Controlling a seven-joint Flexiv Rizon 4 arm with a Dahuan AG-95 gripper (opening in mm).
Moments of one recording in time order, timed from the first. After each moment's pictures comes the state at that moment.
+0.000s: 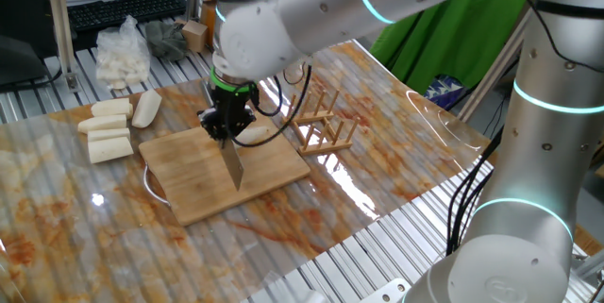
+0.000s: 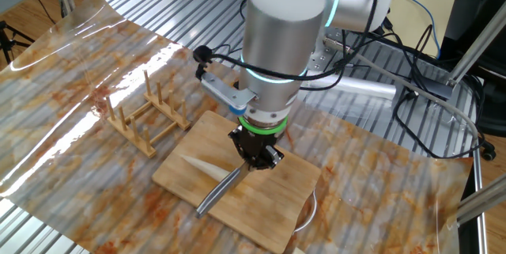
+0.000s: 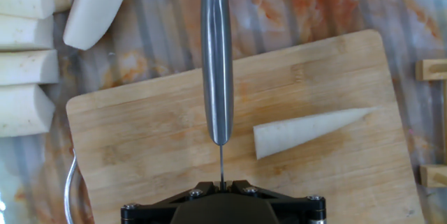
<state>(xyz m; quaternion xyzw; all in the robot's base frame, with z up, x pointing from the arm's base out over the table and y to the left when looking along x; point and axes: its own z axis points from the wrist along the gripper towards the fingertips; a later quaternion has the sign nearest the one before) 0.546 0.104 0.061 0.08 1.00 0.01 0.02</state>
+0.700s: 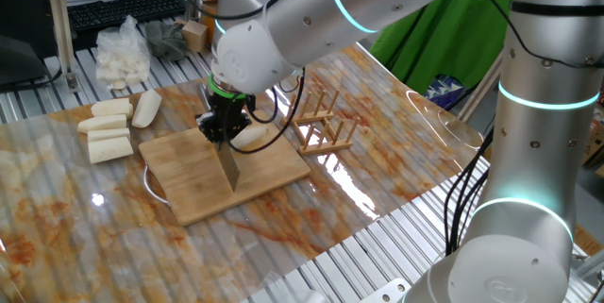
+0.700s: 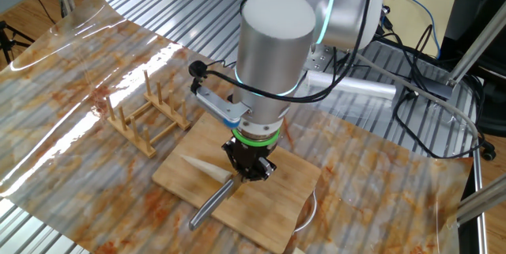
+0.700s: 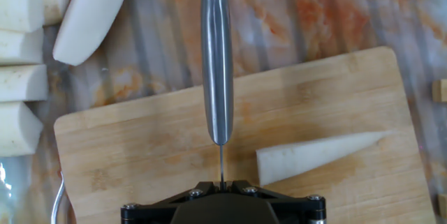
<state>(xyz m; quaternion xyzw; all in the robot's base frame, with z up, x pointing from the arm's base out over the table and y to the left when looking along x) 0.563 0.101 0.036 0.08 1.00 0.01 0.03</state>
